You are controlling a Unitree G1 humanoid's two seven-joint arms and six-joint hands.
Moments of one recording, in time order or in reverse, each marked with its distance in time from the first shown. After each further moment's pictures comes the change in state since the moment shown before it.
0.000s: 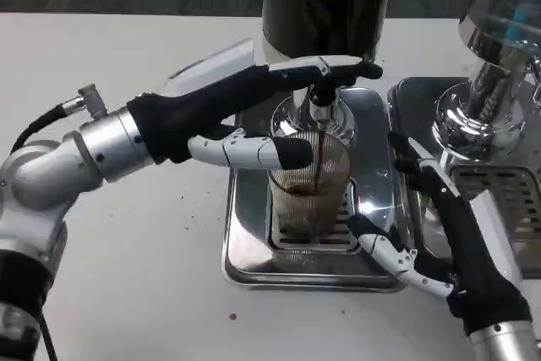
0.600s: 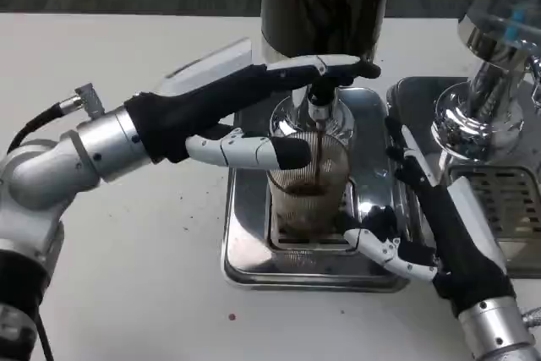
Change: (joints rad) left arm 0.002 0.010 -0.004 -0.007 0.000 0.000 0.007; right arm -0.097 -0.006 0.001 0.088 0.024 0.034 0.083
